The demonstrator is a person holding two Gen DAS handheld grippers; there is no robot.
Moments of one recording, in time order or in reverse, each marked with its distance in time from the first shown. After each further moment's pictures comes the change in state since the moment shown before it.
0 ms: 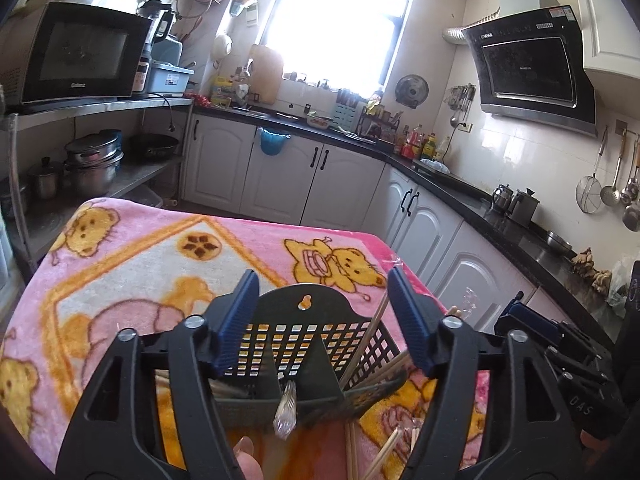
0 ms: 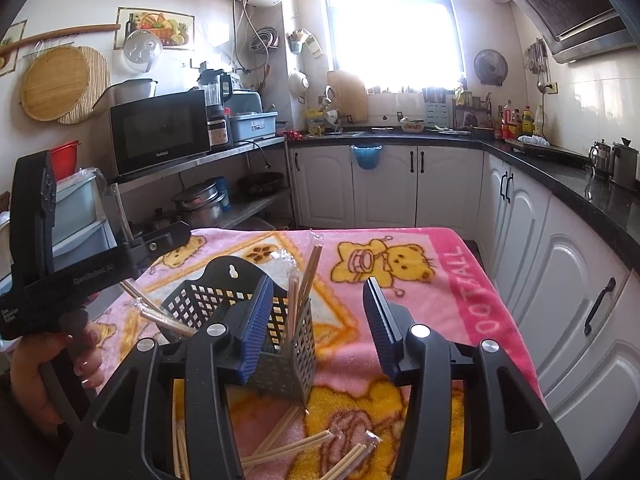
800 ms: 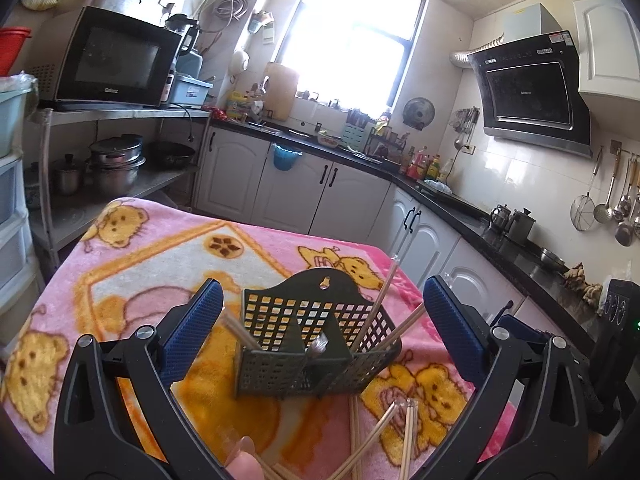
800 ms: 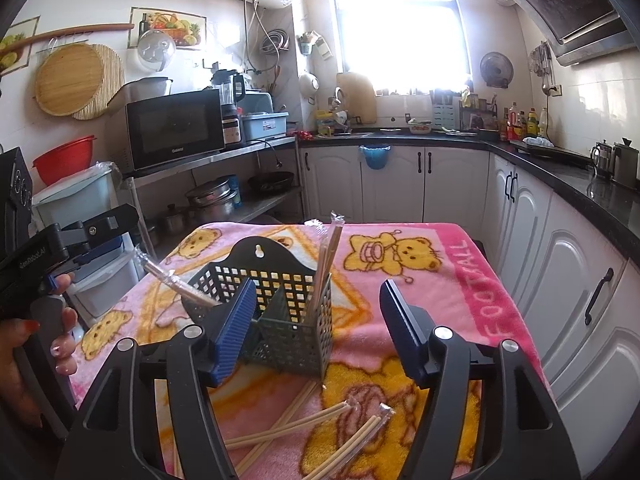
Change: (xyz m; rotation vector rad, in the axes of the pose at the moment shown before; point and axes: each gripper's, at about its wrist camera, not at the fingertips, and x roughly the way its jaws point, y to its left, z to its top) left arm -0.072 0.016 -0.018 -0.044 -0.066 0.022; right arm -0.031 0.017 -0.022 -0.014 -0.007 0.030
